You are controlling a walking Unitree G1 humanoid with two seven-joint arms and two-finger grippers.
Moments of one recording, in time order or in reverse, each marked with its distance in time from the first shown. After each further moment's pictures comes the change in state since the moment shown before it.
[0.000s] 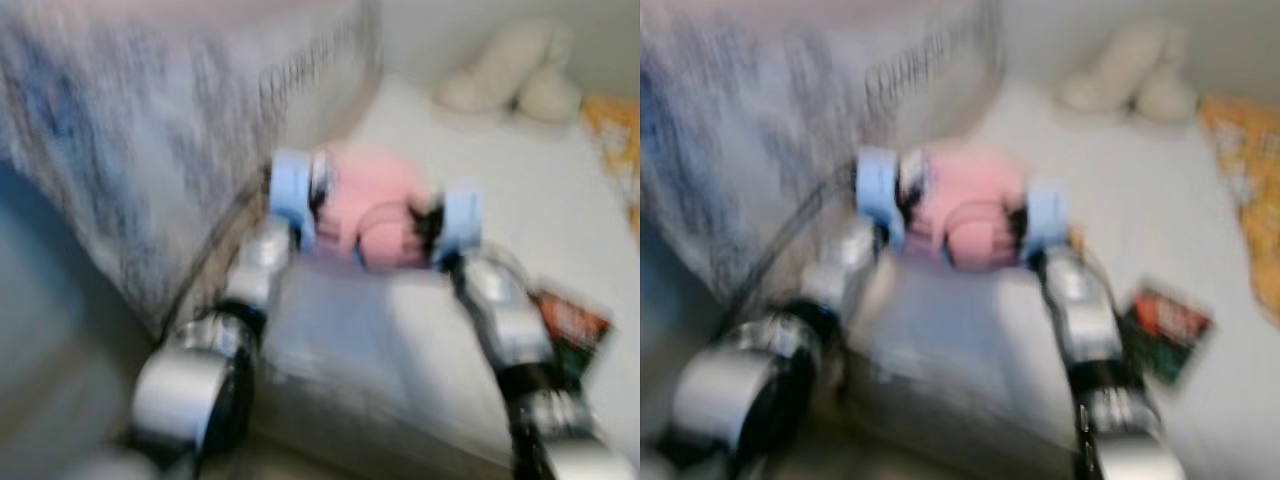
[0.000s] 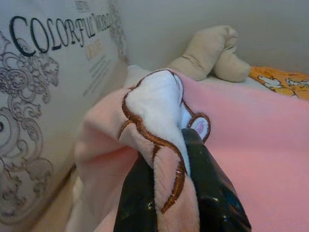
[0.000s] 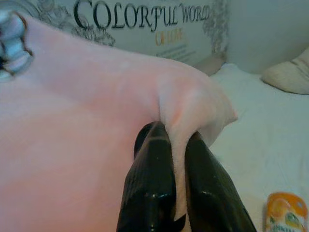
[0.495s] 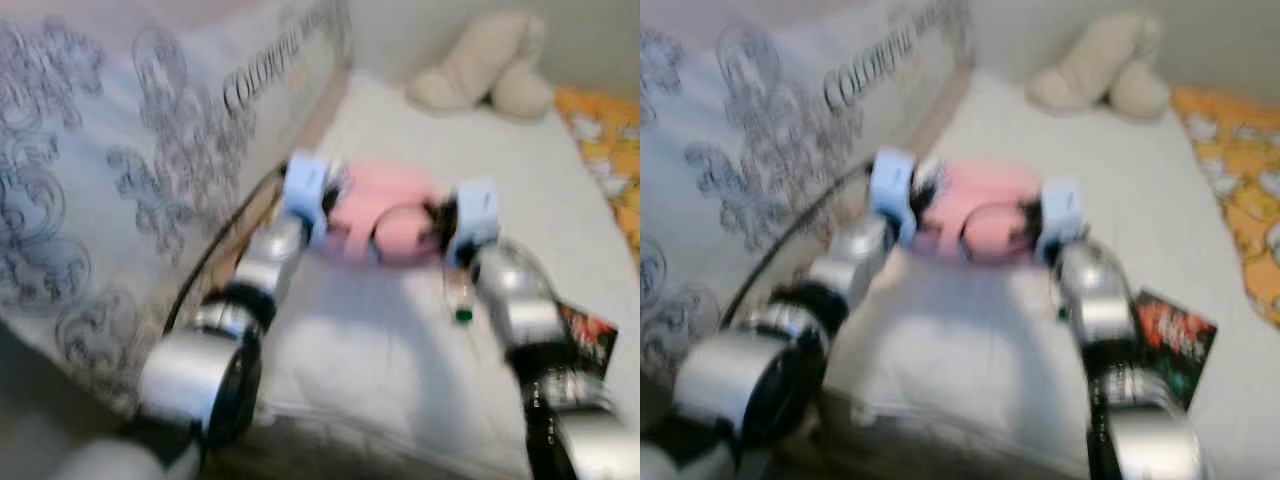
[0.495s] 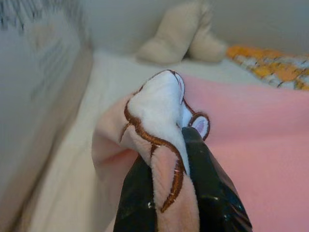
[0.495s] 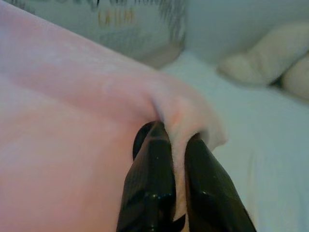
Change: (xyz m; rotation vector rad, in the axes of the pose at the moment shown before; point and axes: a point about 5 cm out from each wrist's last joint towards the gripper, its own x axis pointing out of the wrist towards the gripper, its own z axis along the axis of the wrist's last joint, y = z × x) left arm 0.011 -0.010 0.017 0.082 0.019 -0.034; right arm 0.015 -0.025 0.011 -0.081 0.007 -0.046
